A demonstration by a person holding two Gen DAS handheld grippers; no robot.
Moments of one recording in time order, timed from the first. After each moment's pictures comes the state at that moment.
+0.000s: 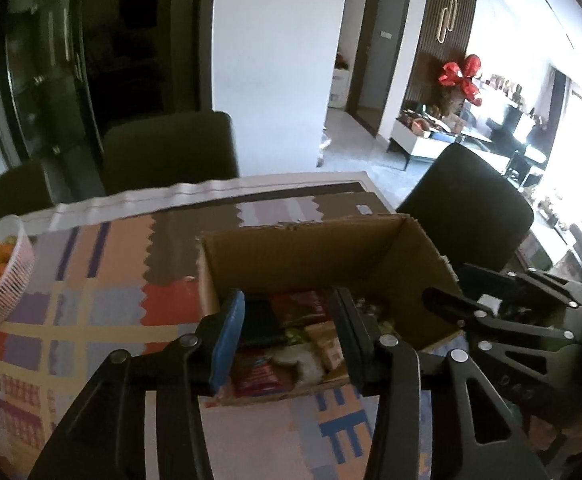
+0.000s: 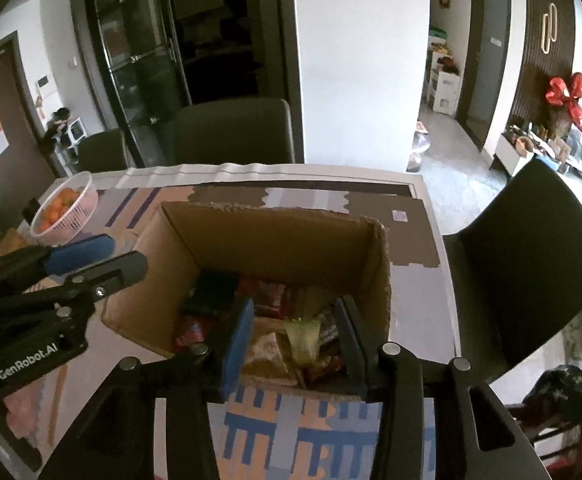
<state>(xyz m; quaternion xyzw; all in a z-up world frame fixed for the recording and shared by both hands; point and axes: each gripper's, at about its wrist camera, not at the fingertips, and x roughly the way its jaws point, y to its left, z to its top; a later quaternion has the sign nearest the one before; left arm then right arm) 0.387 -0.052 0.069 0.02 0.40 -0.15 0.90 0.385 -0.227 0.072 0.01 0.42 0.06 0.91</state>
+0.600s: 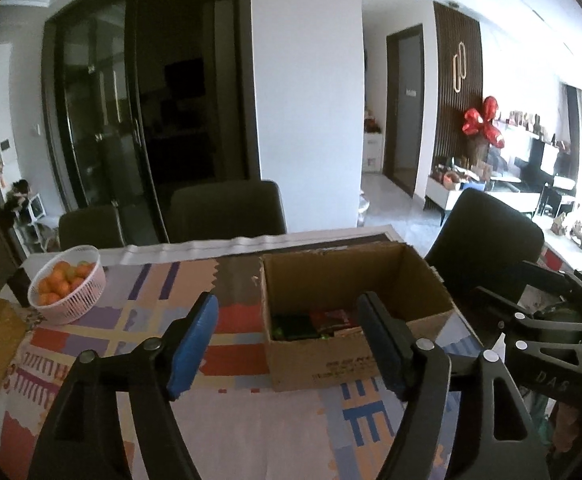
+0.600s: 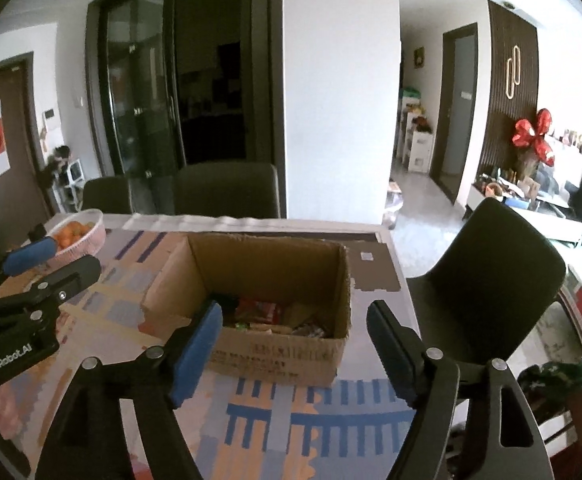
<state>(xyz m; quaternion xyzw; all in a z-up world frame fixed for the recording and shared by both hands) 0.262 -0.029 0.108 0.04 0.26 -0.07 0.96 0.271 -0.229 0.114 0.00 0.30 0.03 0.95</state>
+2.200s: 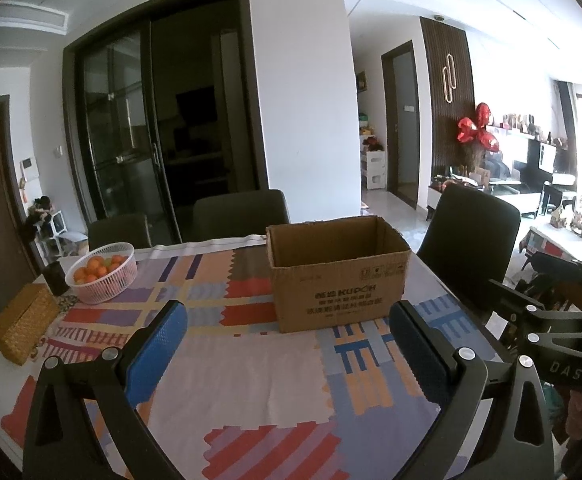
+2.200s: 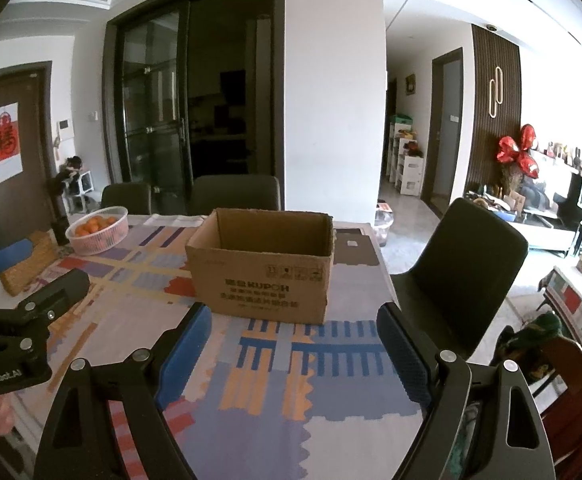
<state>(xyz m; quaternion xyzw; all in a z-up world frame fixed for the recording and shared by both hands) 0.108 -0.029 0.092 0.06 0.22 -0.06 0.97 0.114 -0.226 0.107 -0.01 0.25 0.02 0.97</state>
